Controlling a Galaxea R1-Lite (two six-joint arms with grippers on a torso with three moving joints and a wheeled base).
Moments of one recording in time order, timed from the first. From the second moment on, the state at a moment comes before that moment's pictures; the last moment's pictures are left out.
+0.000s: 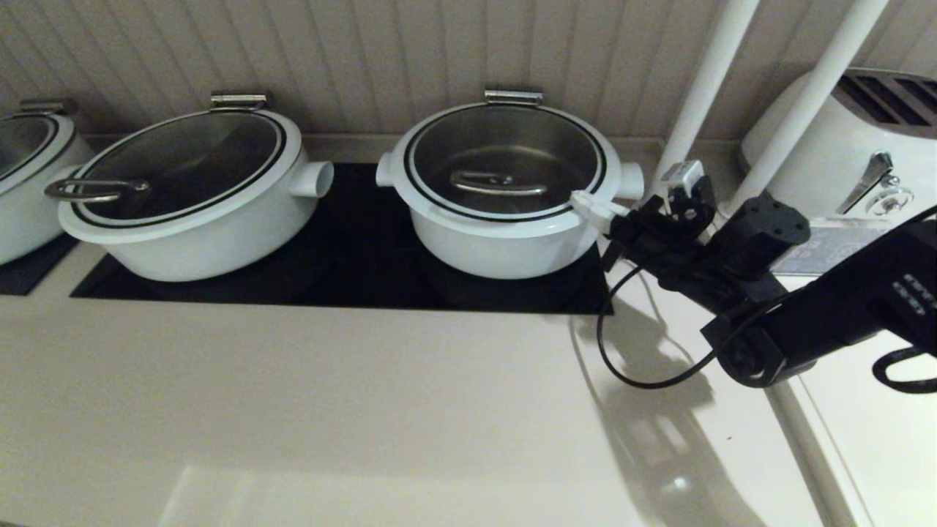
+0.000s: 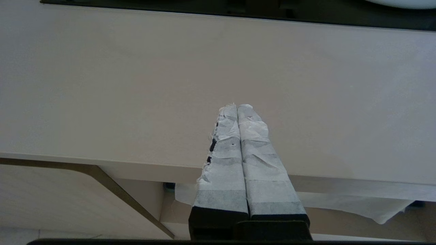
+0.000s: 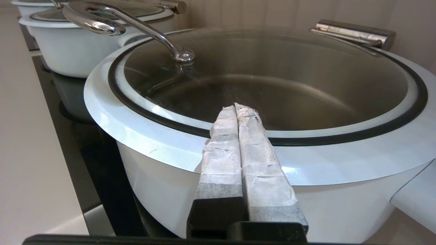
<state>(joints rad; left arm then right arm) -0.01 0.00 0.00 -0.04 0.00 -0.06 0.30 2.13 -1.04 -1.52 0.53 -0.05</state>
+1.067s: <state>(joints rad) -0.01 0.00 0.00 -0.04 0.00 -0.06 0.04 1.64 -0.33 -1.50 0.42 -0.05</state>
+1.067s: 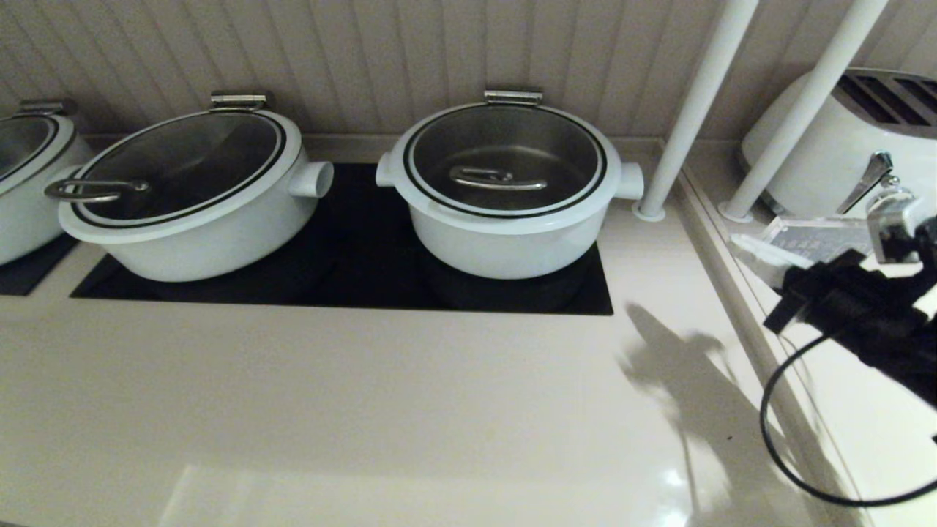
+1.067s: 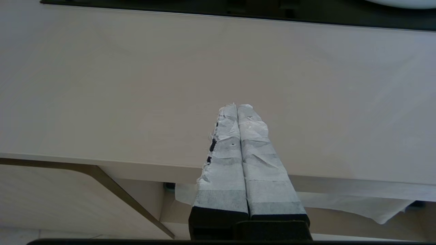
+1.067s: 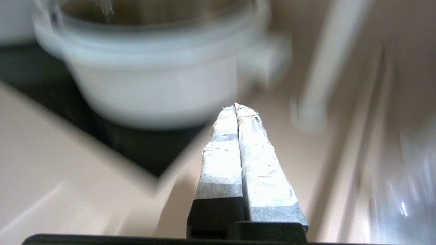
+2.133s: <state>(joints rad) -0.01 0.00 0.00 -0.04 0.00 -0.06 0.03 0.32 -0.02 -0.06 0.05 -0.02</state>
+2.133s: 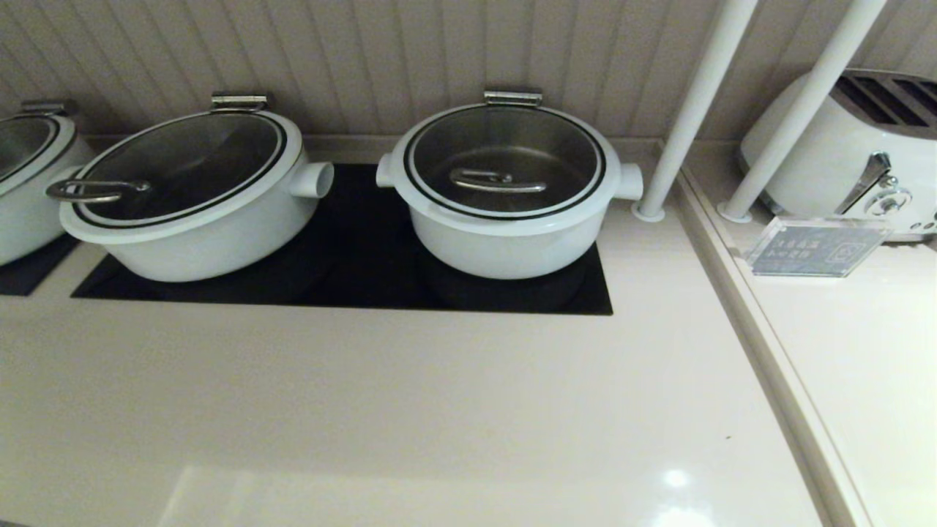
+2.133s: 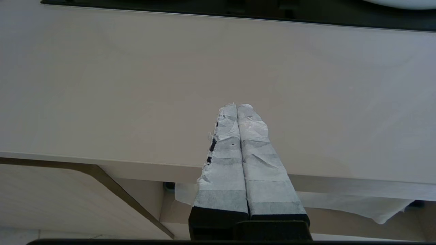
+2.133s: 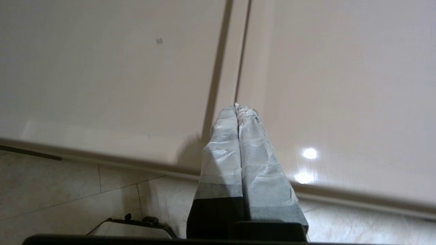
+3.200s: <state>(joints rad) -0.01 0.00 0.00 -0.04 0.00 -0.06 0.01 0.00 0.00 -0.04 -0.02 -0.06</state>
